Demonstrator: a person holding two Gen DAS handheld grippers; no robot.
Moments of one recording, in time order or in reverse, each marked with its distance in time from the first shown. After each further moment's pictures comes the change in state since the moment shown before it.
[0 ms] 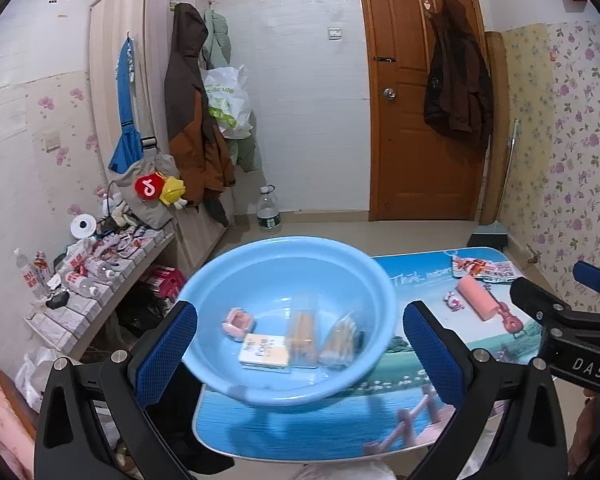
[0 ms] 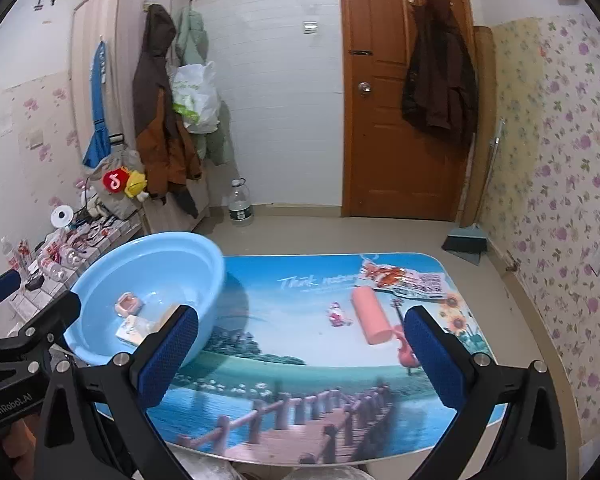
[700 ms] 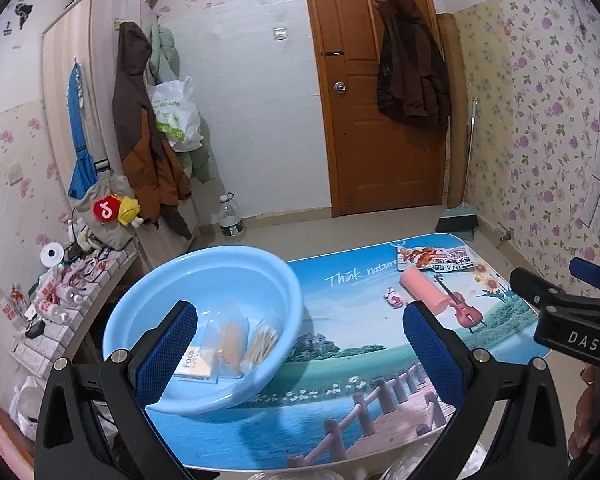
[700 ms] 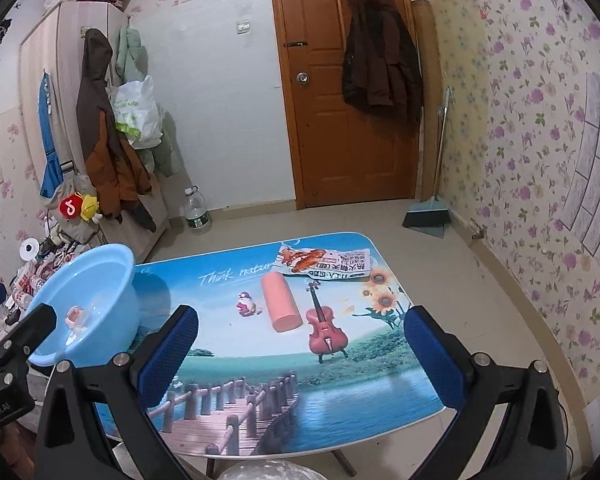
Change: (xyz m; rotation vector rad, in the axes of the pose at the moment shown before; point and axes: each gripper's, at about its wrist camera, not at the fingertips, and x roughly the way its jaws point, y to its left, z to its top) left arm 0.009 -0.088 0.004 0.119 -0.002 -0.094; right arm 0.007 -0.105 -0.020 0.135 0.020 -0.092
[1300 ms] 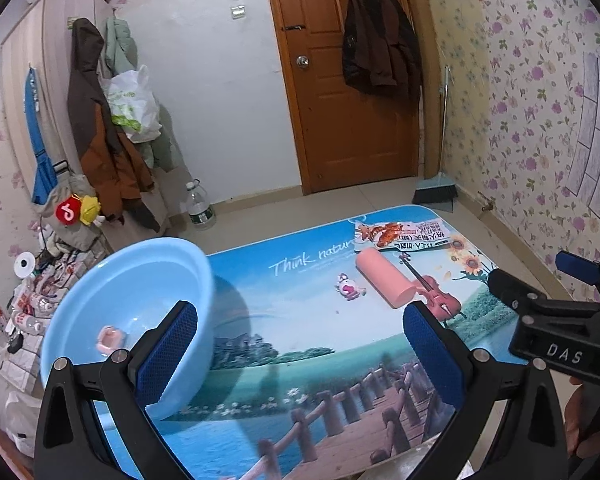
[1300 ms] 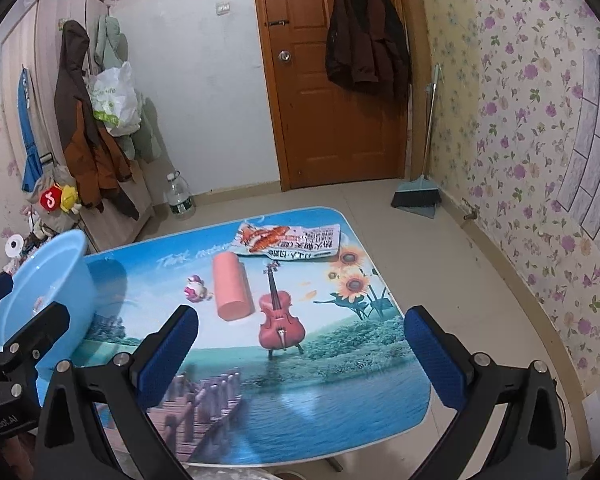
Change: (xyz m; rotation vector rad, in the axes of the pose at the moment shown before) left arm 0.060 -0.064 -0.002 0.073 0.084 -0.075; right arm 0.062 -0.042 -0.015 0.019 0.076 -0.029
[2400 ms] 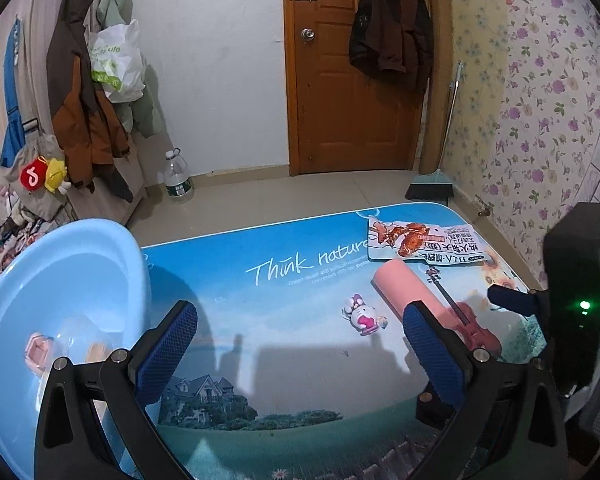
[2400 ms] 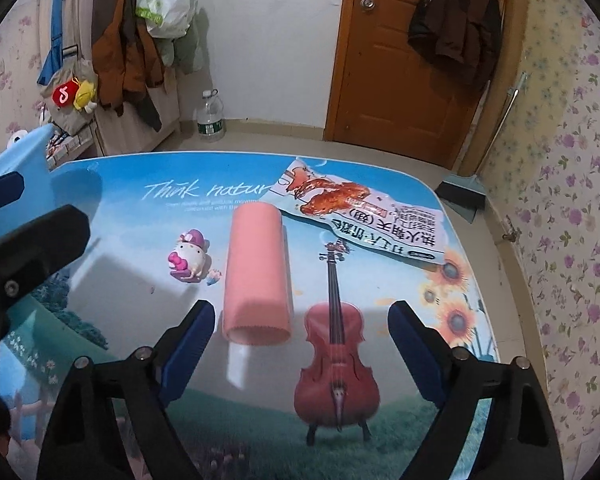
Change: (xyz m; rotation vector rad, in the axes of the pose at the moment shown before) left arm 0.110 0.021 0.012 -0.089 0.065 -0.086; right arm 0.159 0.063 0.000 -0.286 0.196 0.049
